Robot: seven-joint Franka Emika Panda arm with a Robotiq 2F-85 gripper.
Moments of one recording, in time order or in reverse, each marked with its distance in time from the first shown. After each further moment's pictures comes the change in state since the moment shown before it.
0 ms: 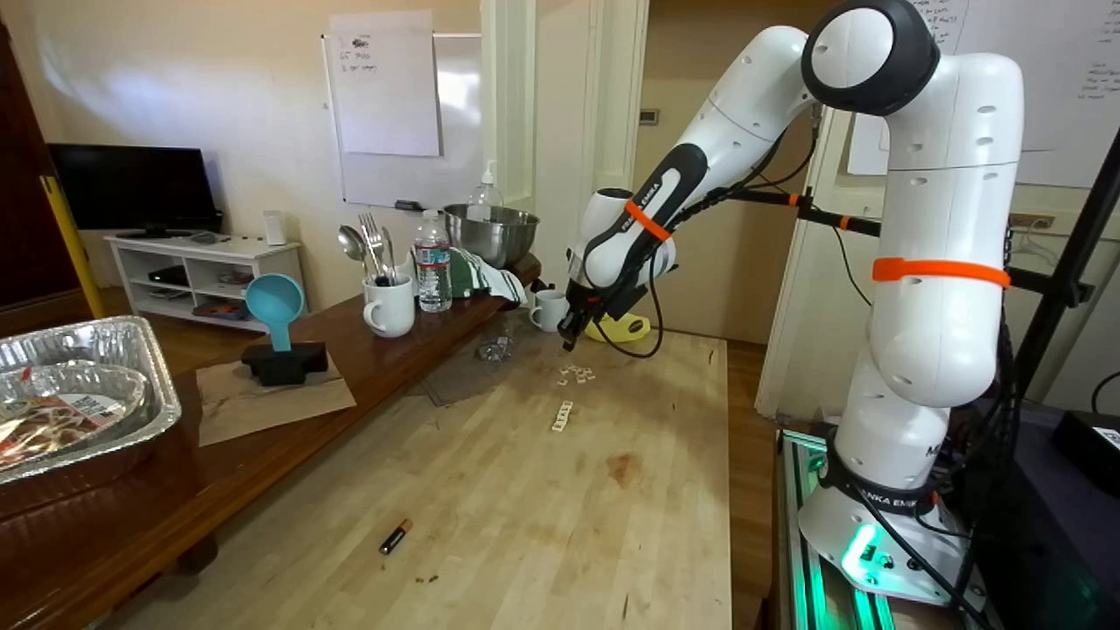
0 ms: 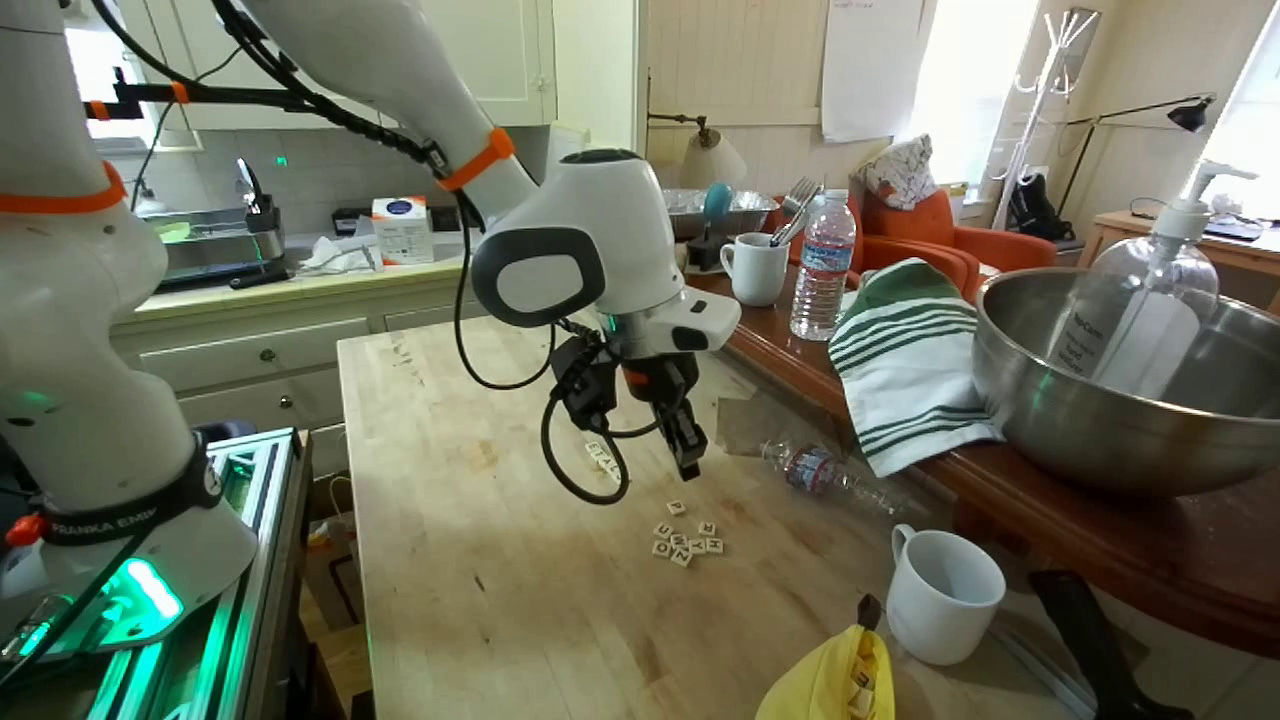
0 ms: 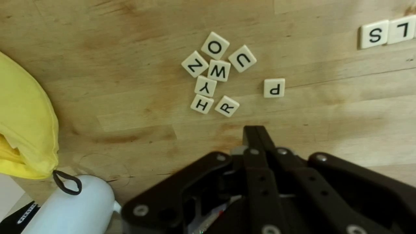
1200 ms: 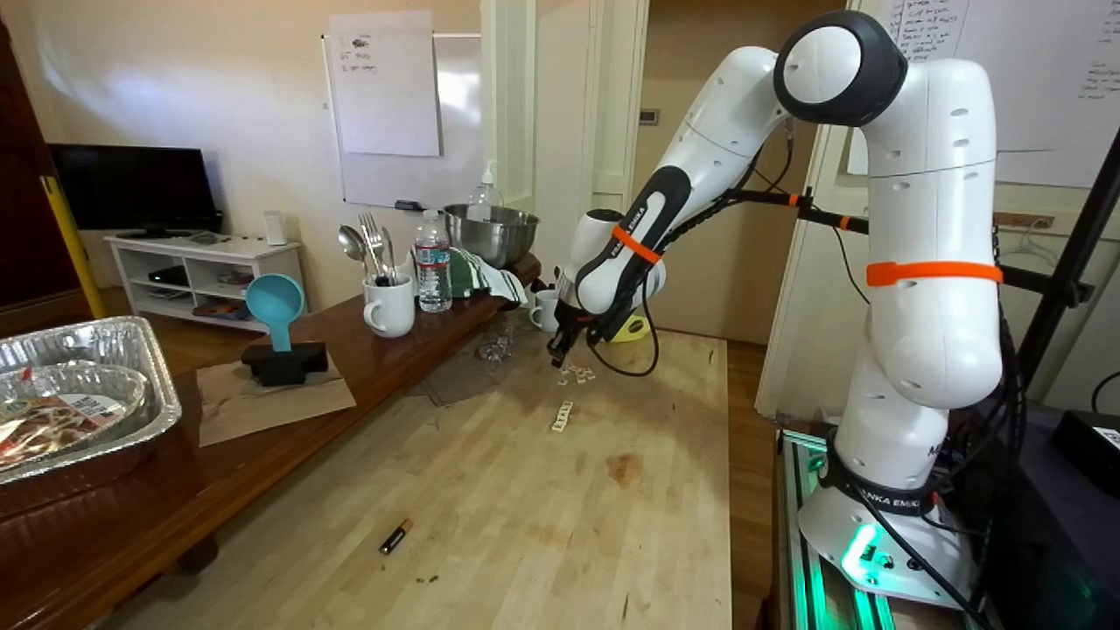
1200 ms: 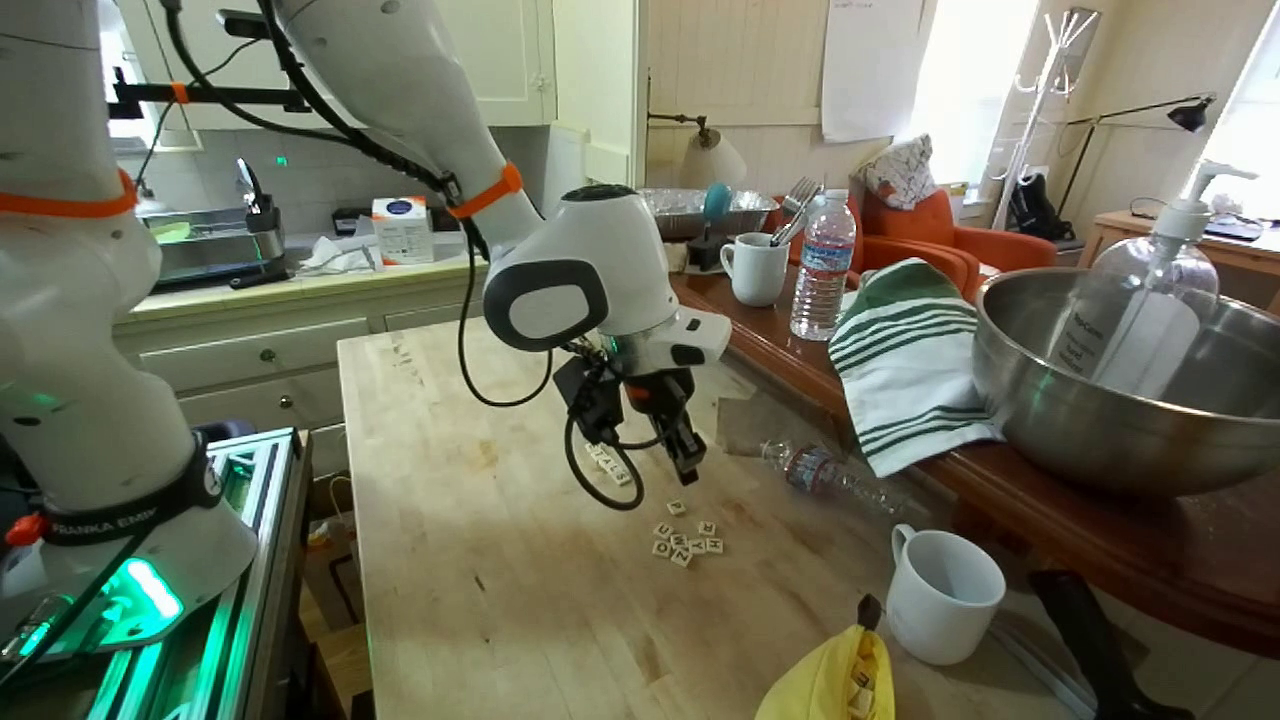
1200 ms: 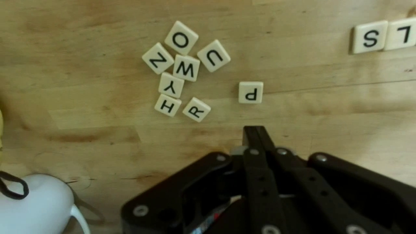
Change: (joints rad) arm 0.052 0.090 0.001 0.006 -0.006 0.106 0.000
